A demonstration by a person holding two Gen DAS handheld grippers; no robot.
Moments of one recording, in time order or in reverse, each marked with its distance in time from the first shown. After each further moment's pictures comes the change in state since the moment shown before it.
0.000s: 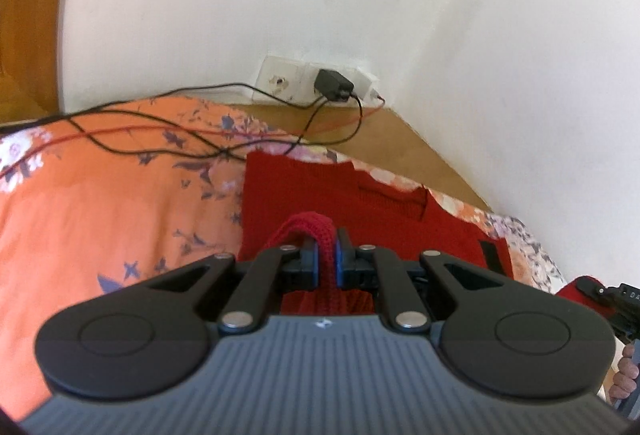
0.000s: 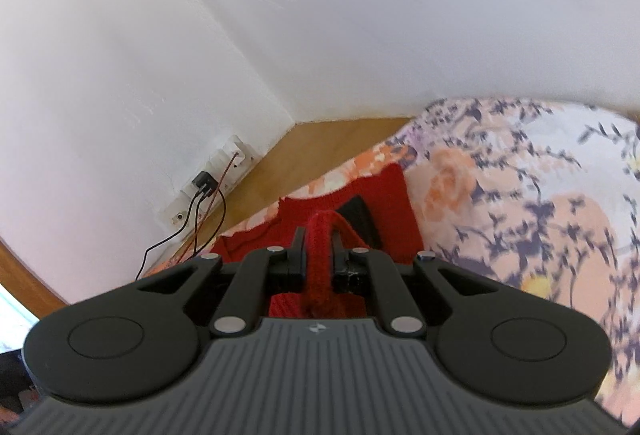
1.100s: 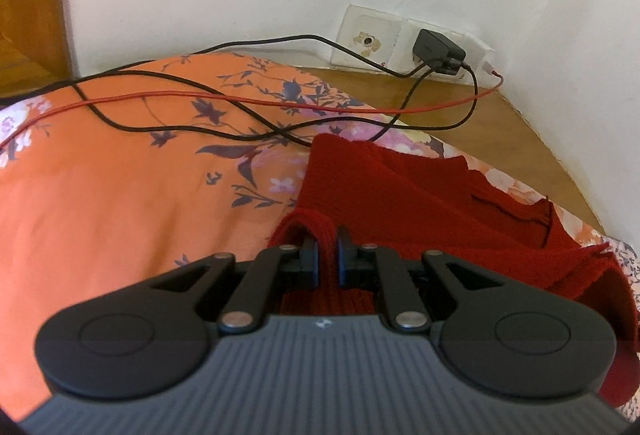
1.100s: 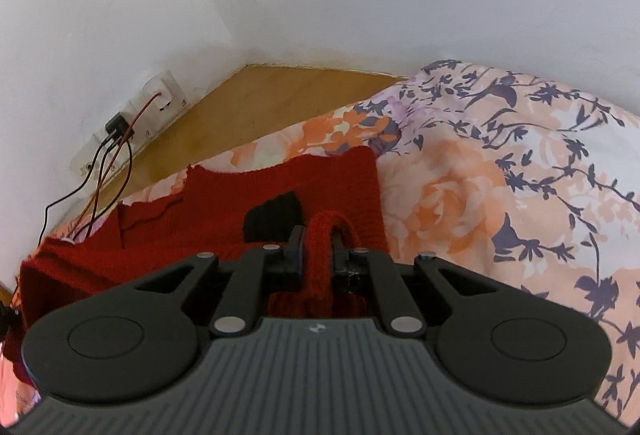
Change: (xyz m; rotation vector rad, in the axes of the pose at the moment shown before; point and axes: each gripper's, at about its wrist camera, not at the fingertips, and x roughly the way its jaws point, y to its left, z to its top) left arm 0.133 0.020 0.005 -0.076 0.078 0.273; right arm 0.165 -0.037 0.012 -0.147 0.165 -0.133
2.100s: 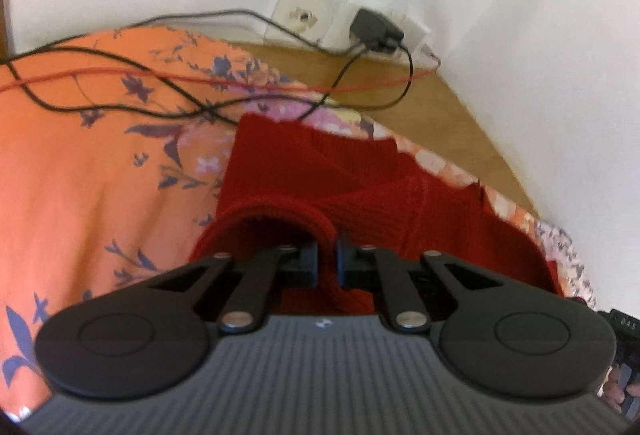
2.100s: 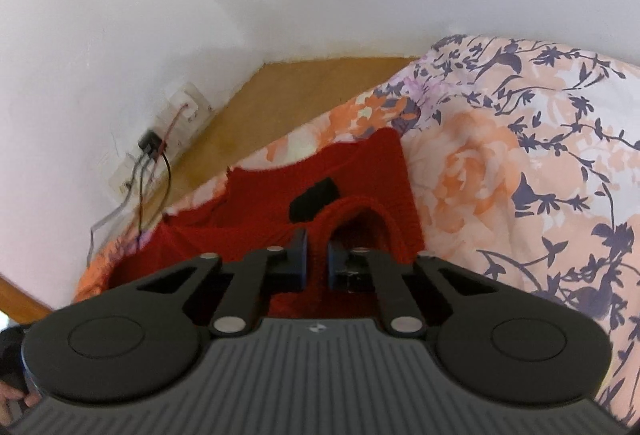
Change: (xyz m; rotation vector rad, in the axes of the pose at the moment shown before) left arm 0.000 -0.005 0.011 -0.019 0.087 -0.227; right arm -0.029 0.001 0.002 0.169 0.033 0.098
